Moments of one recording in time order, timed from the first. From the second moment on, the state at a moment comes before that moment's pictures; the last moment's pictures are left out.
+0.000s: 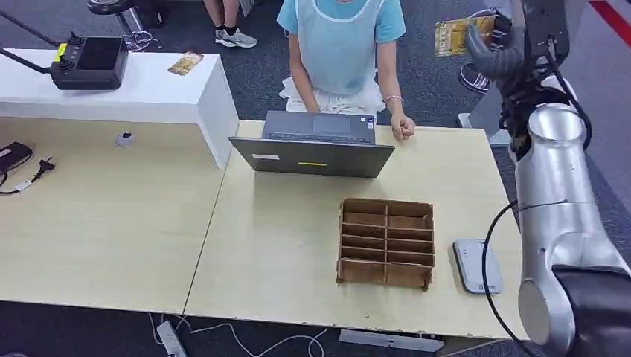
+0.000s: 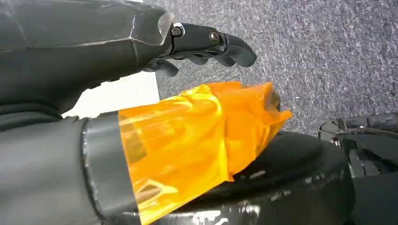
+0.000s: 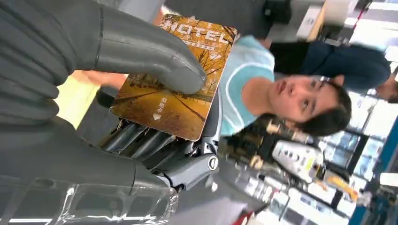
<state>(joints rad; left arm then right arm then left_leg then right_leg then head) -0.08 -0.23 1.09 -0.23 -1.35 0.20 0.07 -1.02 -0.15 0.07 -0.99 0.21 0.22 -0.07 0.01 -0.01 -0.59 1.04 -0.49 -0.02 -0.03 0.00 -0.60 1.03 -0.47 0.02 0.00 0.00</state>
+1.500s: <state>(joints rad) -0.07 -0.23 1.12 -0.23 -1.32 0.23 0.08 -0.51 -0.56 0.10 -1.12 -0.37 0.50 -0.15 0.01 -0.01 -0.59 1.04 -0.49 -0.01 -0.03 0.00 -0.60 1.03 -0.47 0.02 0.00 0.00</state>
